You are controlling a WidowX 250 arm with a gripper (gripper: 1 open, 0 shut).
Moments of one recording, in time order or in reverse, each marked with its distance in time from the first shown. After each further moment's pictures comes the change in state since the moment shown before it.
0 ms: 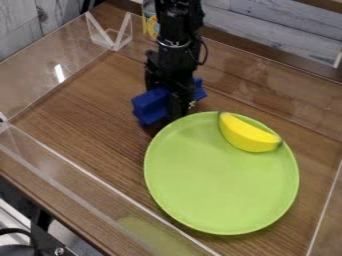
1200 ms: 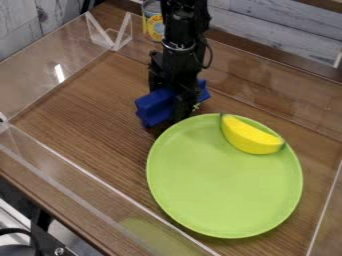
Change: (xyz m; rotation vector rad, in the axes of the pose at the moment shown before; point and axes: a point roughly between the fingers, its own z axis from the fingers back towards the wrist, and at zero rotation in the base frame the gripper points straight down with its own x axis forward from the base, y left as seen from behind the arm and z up) arm 0.006 -0.001 -0.001 0.046 -0.031 0.004
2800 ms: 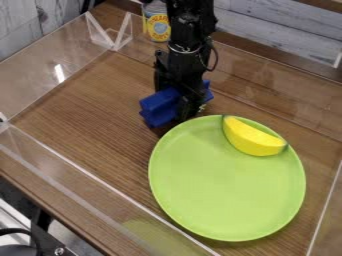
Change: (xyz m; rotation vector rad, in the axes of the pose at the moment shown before) arm 0.005 -0.005 -0.001 0.024 -0.025 0.005
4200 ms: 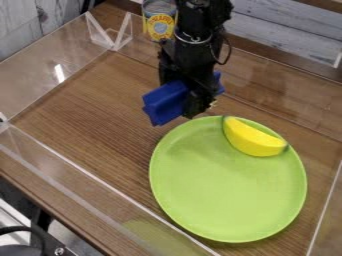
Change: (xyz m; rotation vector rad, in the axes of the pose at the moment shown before) arm -0.008 -0.025 0.046 0.048 -0.078 0.001
